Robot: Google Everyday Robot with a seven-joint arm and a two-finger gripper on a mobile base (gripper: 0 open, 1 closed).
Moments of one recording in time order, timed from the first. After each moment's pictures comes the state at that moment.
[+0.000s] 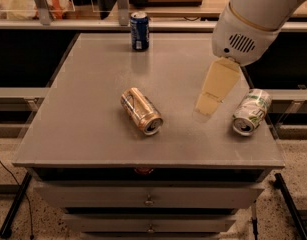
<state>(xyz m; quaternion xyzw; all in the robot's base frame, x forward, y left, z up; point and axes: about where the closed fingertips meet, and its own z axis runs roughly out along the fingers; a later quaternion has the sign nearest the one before) 0.463 -0.123 0.962 -0.54 0.83 0.04 0.14</state>
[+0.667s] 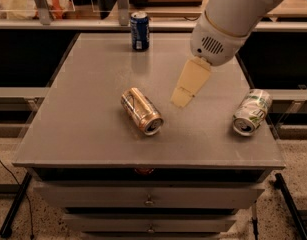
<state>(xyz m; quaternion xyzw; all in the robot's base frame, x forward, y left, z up) 0.497 -0.097 0.946 -0.50 0.85 0.05 0.16</state>
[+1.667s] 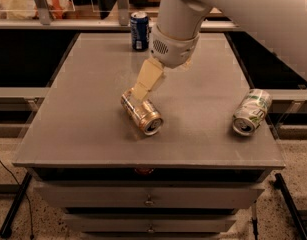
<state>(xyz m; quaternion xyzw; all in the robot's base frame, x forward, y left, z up) 0.541 -0.041 0.903 -0.40 0.91 0.05 0.09</state>
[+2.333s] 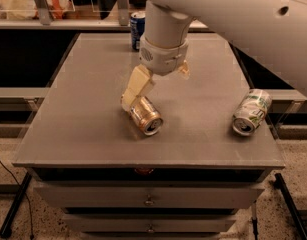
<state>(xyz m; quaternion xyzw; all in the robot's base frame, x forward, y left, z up) 0.536 -0.030 0.885 -0.32 0.95 0.03 0.06</state>
